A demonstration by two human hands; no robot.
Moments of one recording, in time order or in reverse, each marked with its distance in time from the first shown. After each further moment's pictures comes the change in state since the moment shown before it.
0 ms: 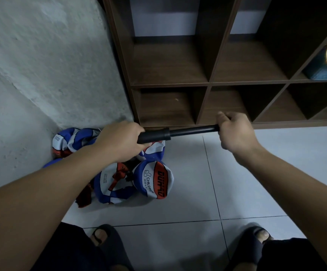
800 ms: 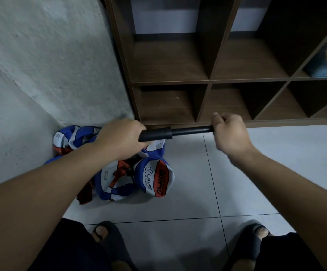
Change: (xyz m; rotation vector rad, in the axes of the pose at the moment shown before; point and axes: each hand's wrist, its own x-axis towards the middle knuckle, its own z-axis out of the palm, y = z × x) left_hand -0.004 0.004 0.001 0.024 0.019 0.024; right_hand -0.010 0.005 0.014 -0.005 0.000 -0.053
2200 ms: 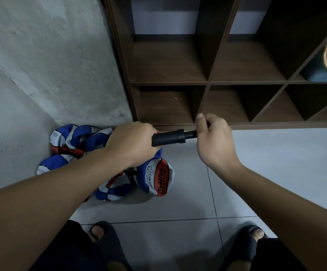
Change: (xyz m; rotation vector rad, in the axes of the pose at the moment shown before) left_hand -0.007 0.038 0.002 -0.017 0.079 0.021; right_hand -0.038 -0.020 0.016 -0.044 0.024 -0.249
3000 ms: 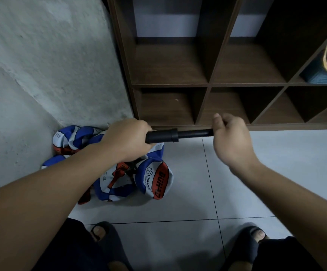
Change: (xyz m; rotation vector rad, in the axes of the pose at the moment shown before) left_hand 0.003 -0.018 -0.014 -0.010 -0.057 0.009; right_hand 0.006 0.005 -0.029 -0.067 0.025 0.083
